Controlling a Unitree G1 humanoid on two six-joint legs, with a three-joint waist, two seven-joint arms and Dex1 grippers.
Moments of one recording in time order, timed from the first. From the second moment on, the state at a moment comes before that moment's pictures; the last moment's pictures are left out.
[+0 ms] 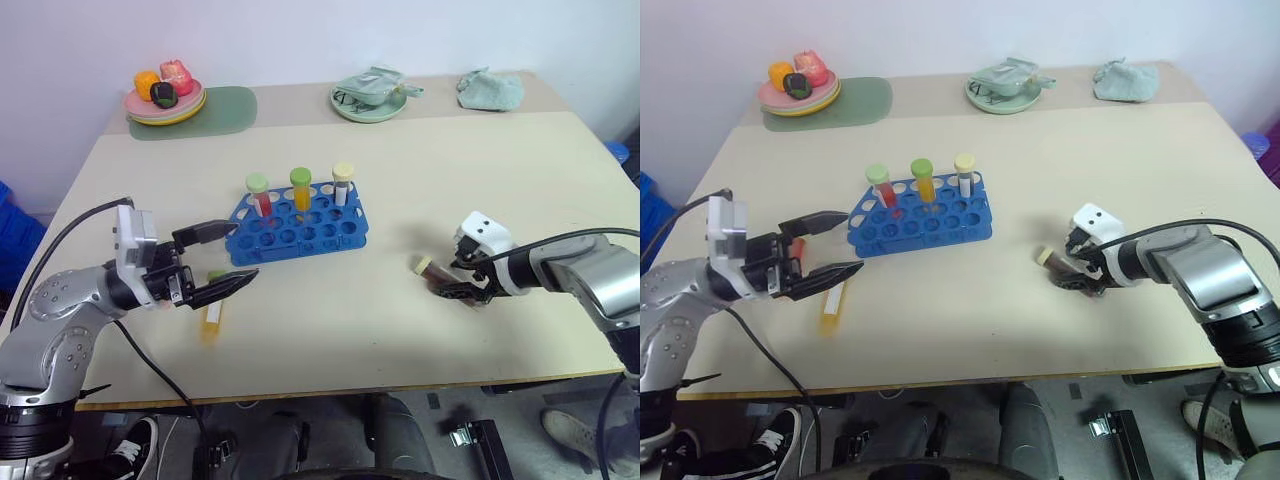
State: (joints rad) left arm -0.11 0.72 0.27 -0.33 -0.75 0.38 -1.08; right arm -0.54 -1.03 0.24 -0.11 0.35 1.08 0.92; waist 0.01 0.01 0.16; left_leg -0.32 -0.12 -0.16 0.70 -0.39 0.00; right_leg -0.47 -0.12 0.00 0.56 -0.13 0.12
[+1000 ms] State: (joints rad) left arm -0.03 0.56 0.20 -0.45 -0.71 0.34 -0.91; right arm -0.74 -1.10 0.48 -0.01 0.20 1.19 1.08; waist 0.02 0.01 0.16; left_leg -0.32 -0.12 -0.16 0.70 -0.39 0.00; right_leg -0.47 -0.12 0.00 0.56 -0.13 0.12
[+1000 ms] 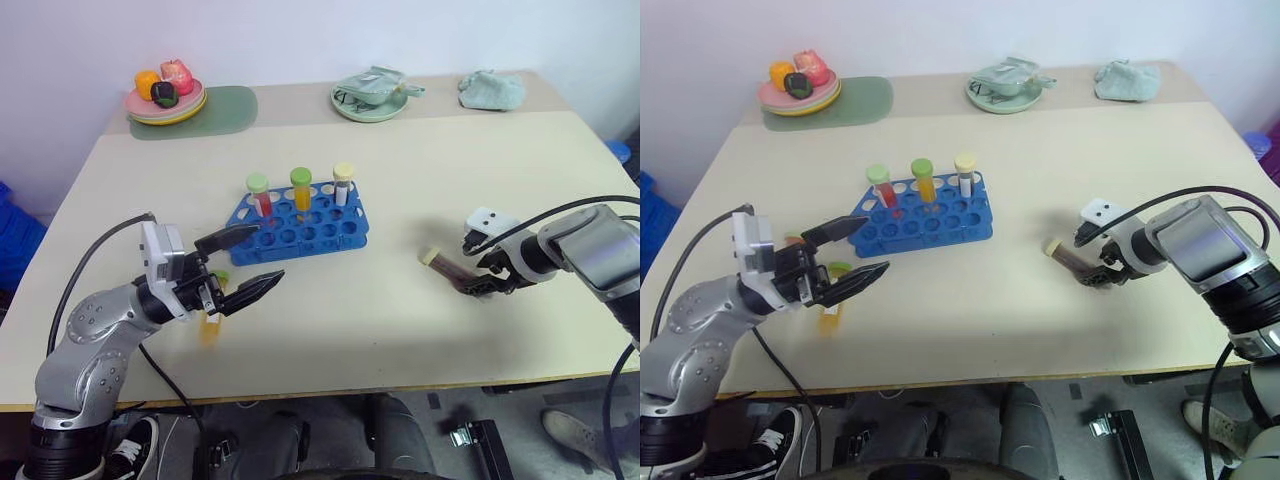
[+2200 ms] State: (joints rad) left arm -0.16 0.64 0.22 -0.32 -0.71 0.30 -0.96; right arm -0.58 -0.36 -0.15 -0.23 0.46 0.70 0.71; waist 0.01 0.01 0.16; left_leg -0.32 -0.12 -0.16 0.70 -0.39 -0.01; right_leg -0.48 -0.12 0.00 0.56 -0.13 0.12
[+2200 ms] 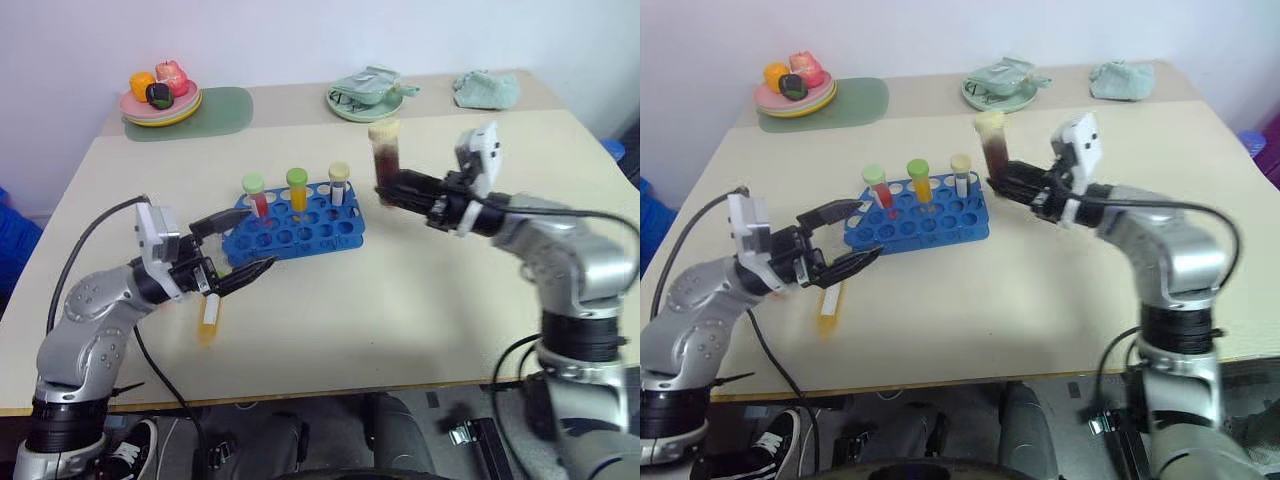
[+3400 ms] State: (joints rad) left arm -0.25 0.73 0.25 -0.34 -0.76 0.47 -0.95; right arm -0.40 -0.05 0.09 0.16 0.17 0.01 0.43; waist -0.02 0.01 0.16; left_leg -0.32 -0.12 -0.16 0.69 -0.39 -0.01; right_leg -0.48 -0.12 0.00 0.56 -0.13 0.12
